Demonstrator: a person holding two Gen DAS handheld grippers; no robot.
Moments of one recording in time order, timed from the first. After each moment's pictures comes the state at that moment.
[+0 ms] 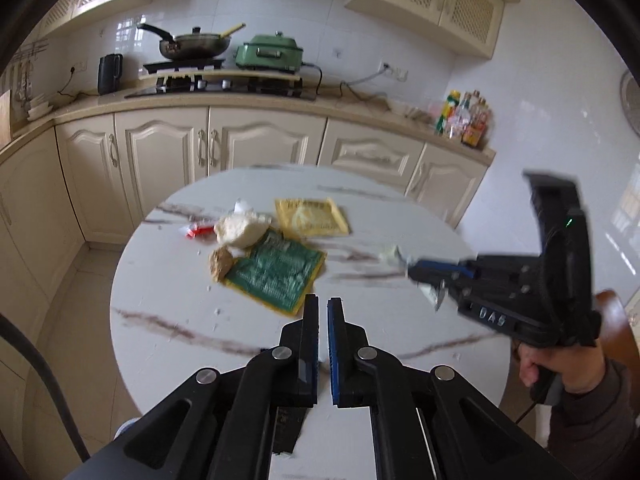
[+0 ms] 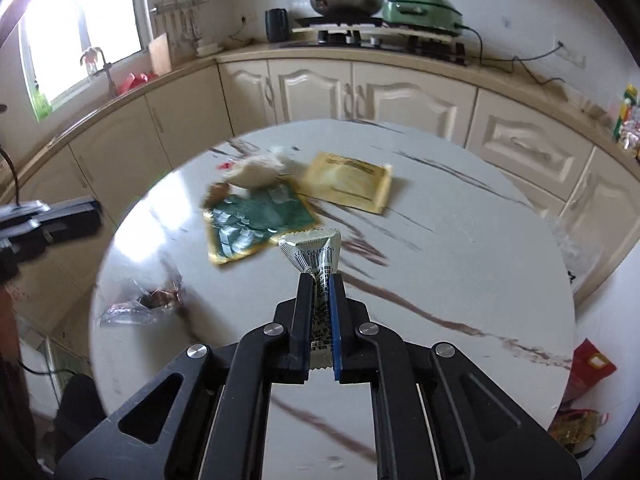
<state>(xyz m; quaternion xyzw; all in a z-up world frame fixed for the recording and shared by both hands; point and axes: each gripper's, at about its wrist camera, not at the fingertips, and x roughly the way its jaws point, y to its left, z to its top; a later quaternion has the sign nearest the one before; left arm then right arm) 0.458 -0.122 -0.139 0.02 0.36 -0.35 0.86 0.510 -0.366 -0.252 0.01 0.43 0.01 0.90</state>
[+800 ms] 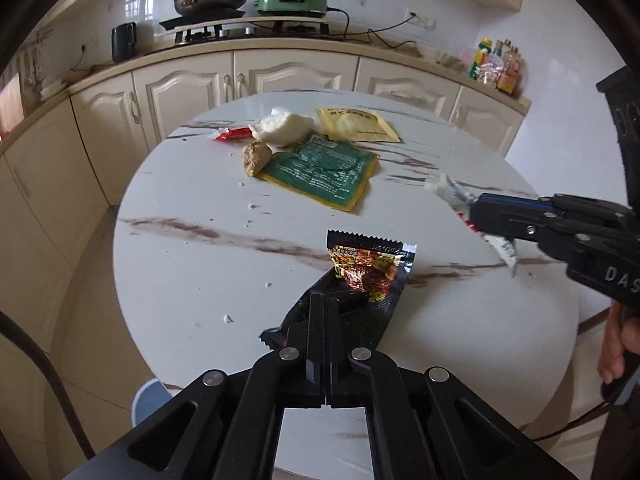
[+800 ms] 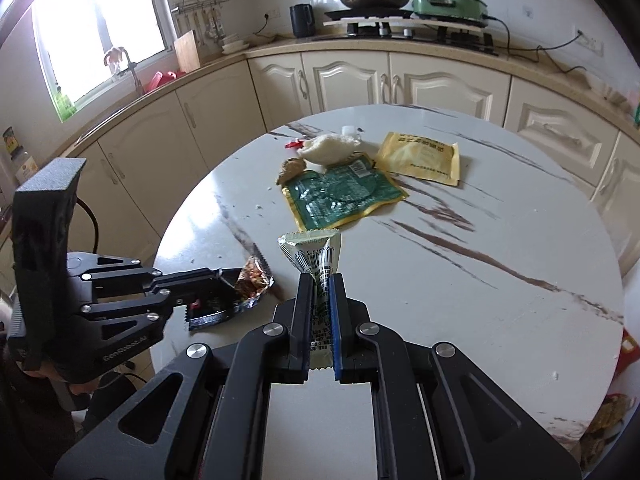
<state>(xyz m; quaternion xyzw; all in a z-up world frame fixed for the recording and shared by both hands) 0.437 -0.112 -0.195 0.07 0.42 -0.30 0.85 0.492 -0.308 -0.271 0.04 0.43 0.05 0.90</state>
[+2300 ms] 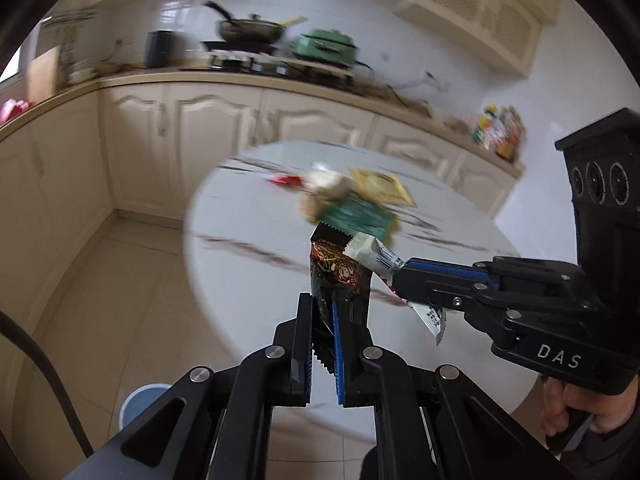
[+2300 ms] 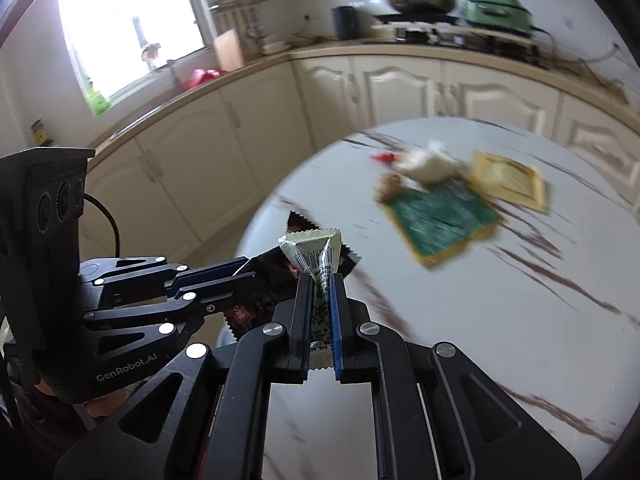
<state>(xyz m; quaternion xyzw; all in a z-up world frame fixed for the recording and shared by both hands) 0.438 -0.015 -0.166 -0.03 0.37 -0.29 0.88 0.517 -0.223 -0.267 0.04 0.42 0.13 0.90</state>
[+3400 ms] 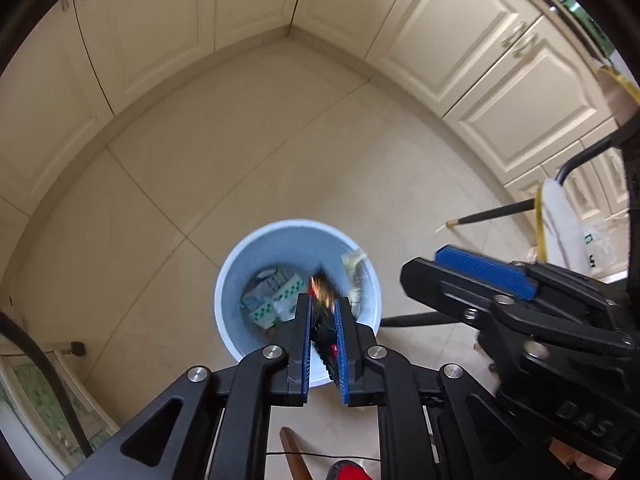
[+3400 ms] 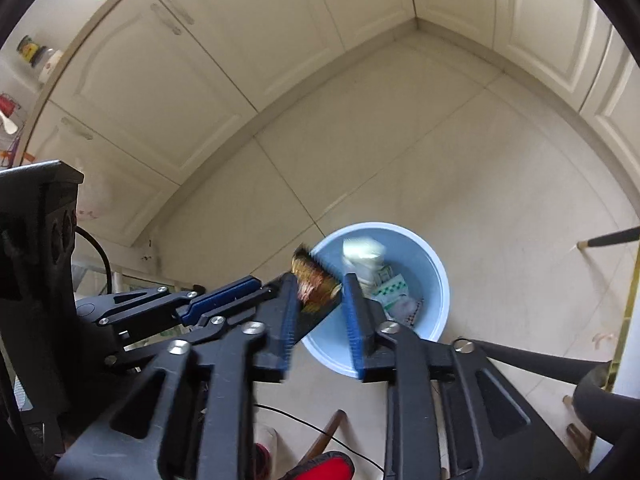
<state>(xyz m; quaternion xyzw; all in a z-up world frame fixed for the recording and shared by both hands) 0.563 0.207 -0.418 -0.14 0.60 -0.04 0.78 0.667 0.029 -0.557 0.04 0.62 0.23 0.75</state>
